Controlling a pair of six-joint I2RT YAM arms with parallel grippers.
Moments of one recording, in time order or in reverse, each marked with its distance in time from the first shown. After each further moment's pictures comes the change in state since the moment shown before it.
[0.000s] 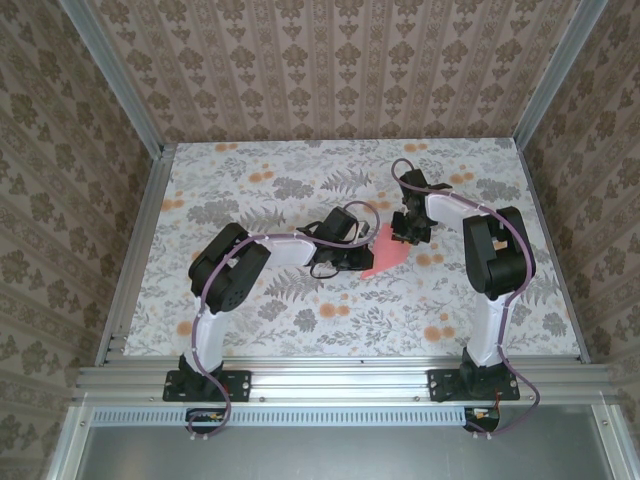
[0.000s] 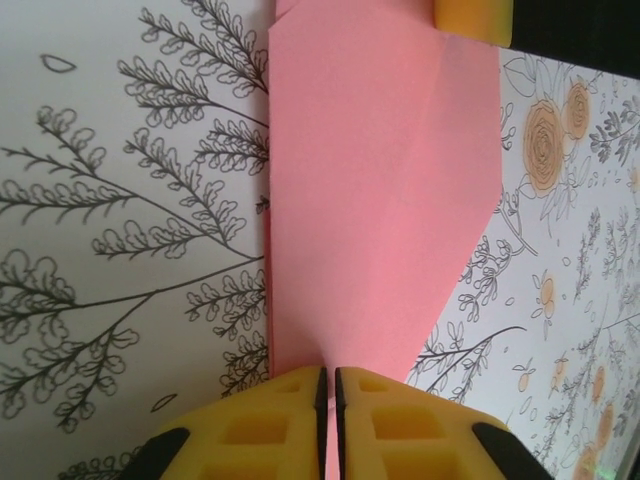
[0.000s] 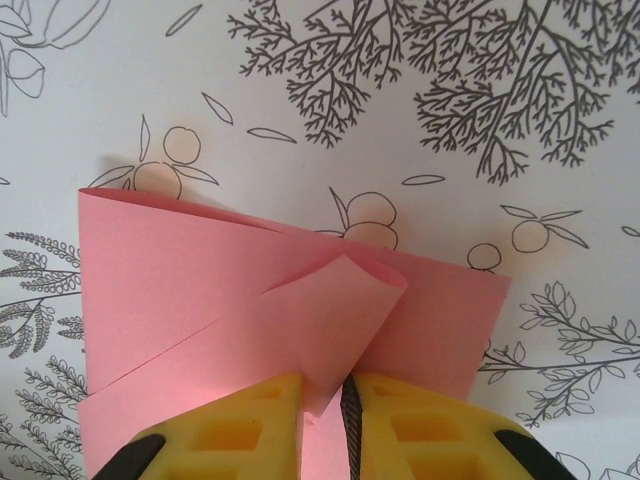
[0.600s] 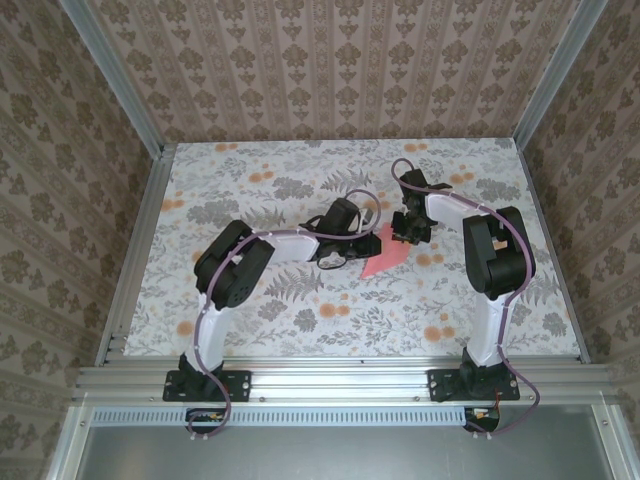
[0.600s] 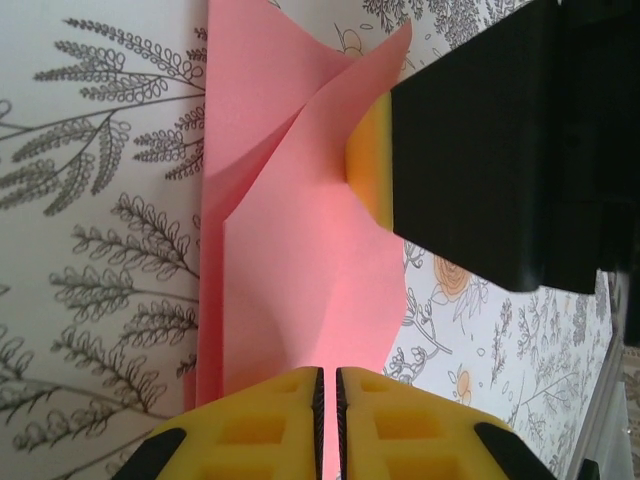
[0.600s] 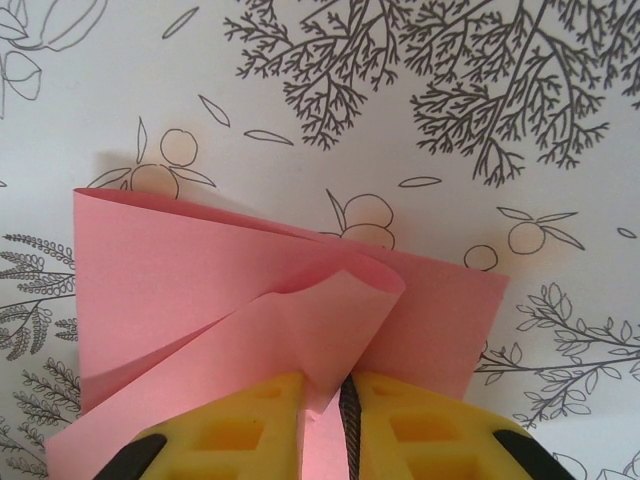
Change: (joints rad) left arm 0.016 0.056 0.072 0.136 0.018 -0.106; right arm 0.000 0.001 0.001 -0.002 0.003 0.000
